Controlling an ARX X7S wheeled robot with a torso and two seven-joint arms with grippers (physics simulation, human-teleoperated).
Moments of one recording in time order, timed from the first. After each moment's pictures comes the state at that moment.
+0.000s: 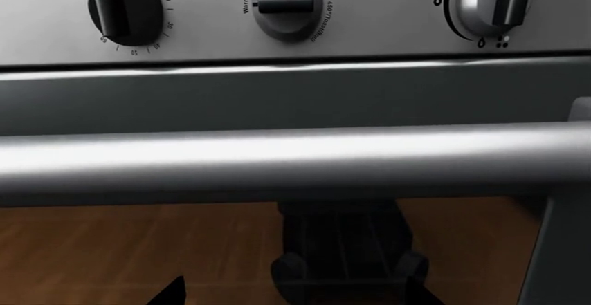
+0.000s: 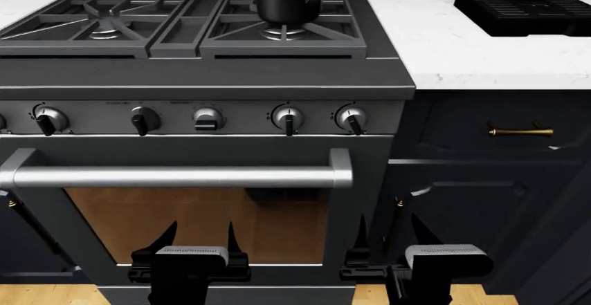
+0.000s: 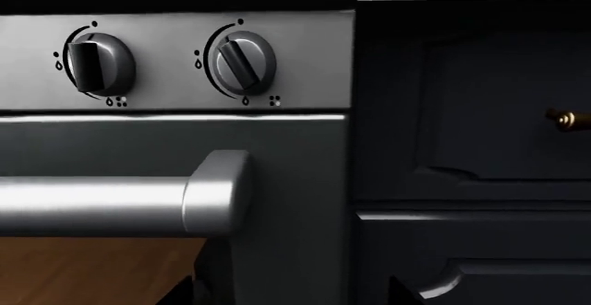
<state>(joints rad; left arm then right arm) -0.02 -0.14 0.17 -0.01 -0.11 -0.01 -0.17 -0.02 0.15 -0.16 -0.11 0.15 0.02 0.15</state>
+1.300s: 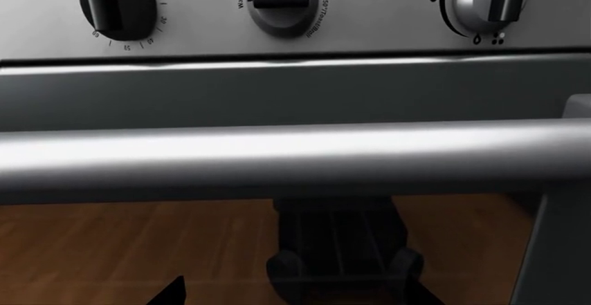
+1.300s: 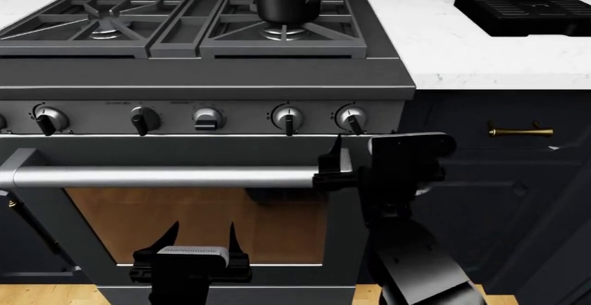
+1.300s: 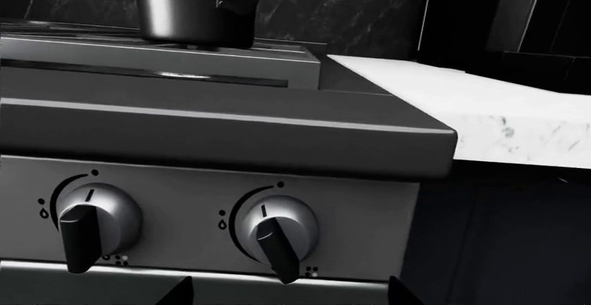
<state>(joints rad) -0.03 -0.17 0.21 -0.02 -0.16 -0.01 -0.20 0.47 0.10 -0.29 -0.25 0.17 0.66 0.33</state>
